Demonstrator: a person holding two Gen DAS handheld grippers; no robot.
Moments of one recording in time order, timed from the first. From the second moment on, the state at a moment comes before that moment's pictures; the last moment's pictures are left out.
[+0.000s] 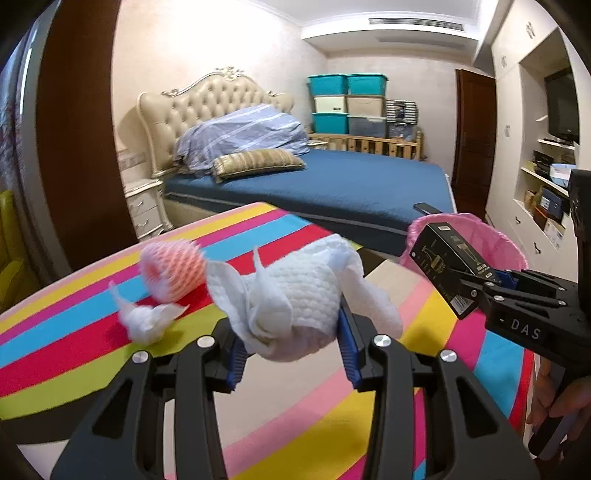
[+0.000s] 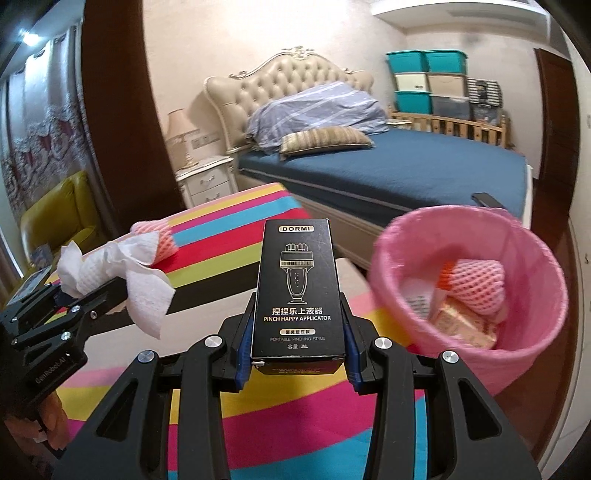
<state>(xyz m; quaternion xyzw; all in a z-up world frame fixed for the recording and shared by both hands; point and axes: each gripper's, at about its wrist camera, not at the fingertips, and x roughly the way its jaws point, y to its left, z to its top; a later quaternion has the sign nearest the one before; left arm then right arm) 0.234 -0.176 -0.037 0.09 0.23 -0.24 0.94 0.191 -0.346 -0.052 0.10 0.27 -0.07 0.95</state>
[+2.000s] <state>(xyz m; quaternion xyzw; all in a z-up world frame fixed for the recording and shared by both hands) 0.266 -0.197 -0.036 0.07 0.23 -0.26 0.93 0.164 -0.431 -0.045 0.10 0.25 -0.16 0.95</state>
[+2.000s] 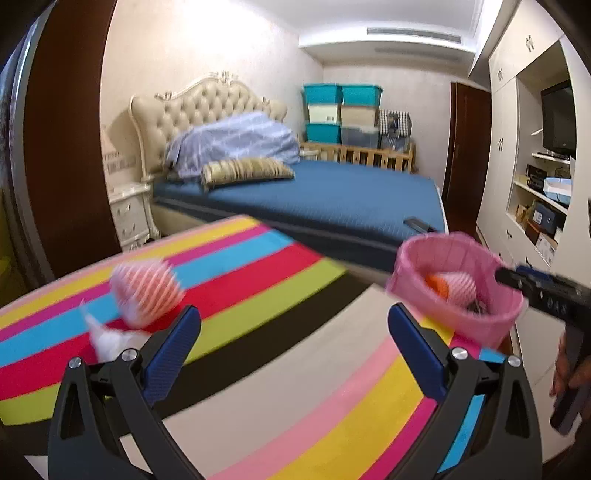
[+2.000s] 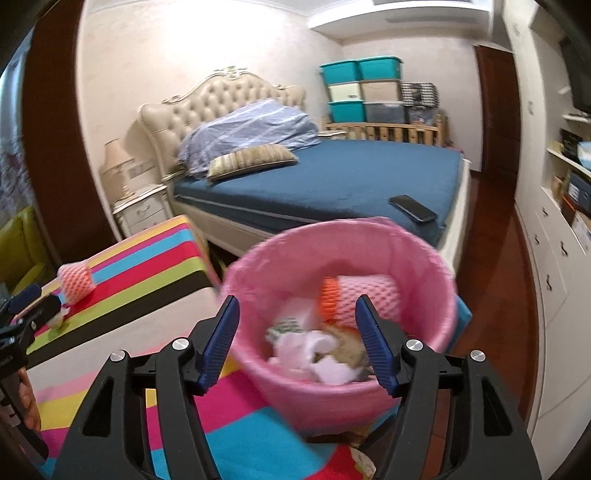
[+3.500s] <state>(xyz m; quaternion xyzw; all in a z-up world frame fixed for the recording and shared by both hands) 0.342 0.031 -0.039 -0.01 0.25 -0.04 0.97 0.324 -0.182 -0.053 -0.03 0.33 0.09 0.94</state>
